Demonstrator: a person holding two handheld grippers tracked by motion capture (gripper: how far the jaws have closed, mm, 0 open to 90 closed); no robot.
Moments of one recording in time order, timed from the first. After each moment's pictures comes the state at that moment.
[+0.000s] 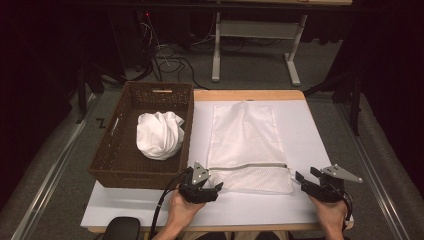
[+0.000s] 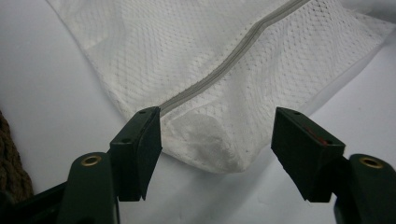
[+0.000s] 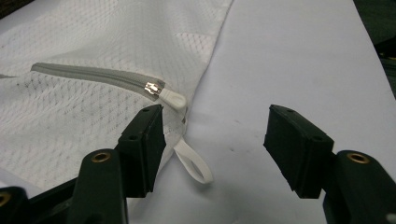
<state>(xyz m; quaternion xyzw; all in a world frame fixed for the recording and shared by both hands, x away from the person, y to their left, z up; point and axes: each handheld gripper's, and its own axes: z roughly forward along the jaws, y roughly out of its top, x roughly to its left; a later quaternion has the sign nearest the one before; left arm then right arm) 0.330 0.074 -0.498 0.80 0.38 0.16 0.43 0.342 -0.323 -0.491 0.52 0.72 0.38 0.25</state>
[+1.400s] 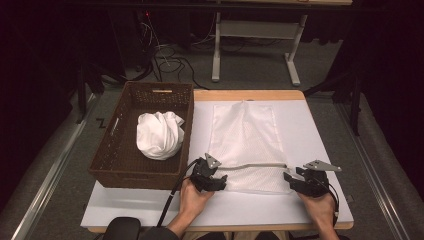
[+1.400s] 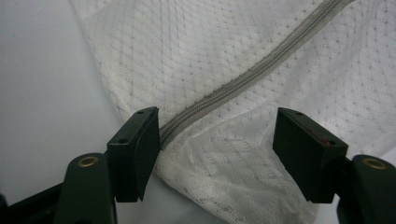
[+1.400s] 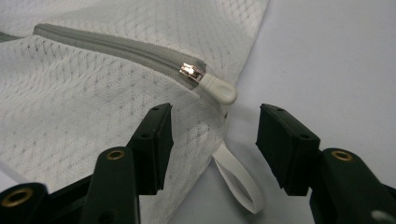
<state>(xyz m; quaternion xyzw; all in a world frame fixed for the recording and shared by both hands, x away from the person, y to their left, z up) 0.371 0.042 -0.514 0.82 0.44 0.16 0.34 0.366 -0.298 -0.503 0.49 0.77 0.34 0.20</state>
